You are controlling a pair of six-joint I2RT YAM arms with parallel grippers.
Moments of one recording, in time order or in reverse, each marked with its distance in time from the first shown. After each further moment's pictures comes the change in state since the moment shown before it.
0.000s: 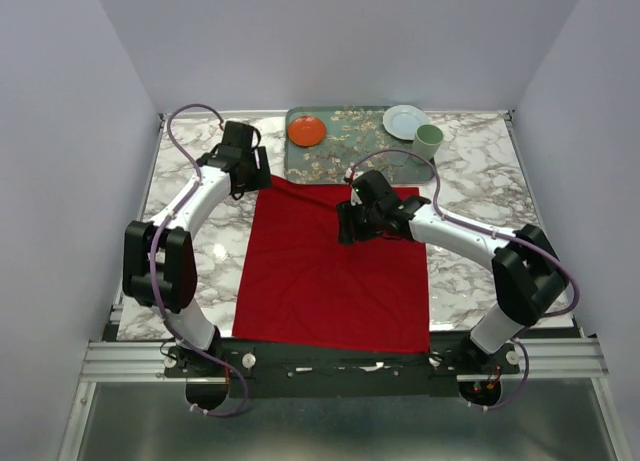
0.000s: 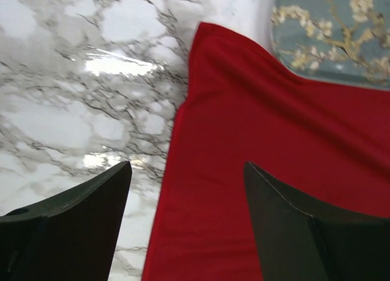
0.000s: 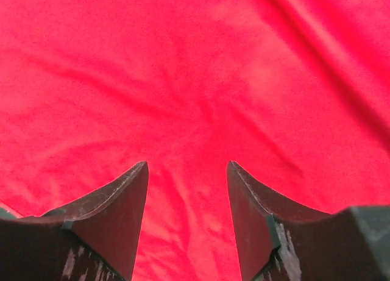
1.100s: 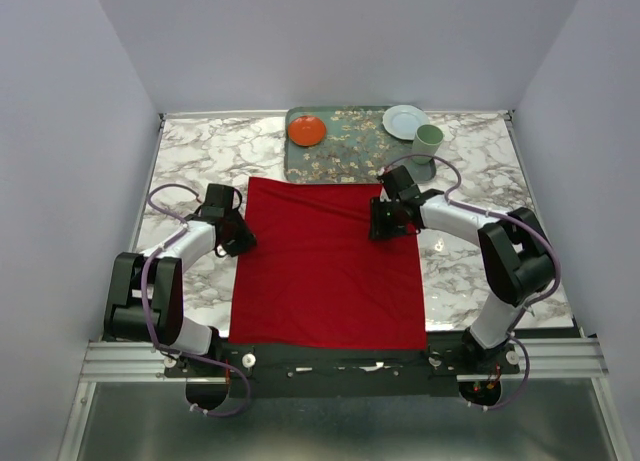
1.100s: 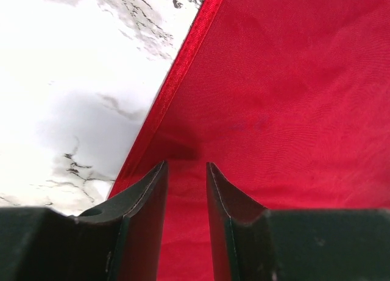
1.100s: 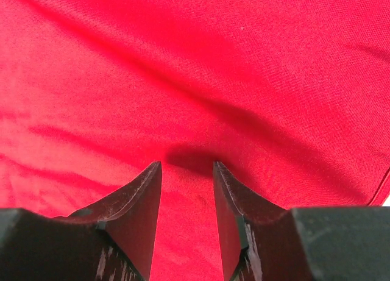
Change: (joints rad) left arm 0.073 -0.272 -0.644 0.230 0.209 -0.337; right arm -0.233 0.101 -0.068 0.024 -0.028 0.013
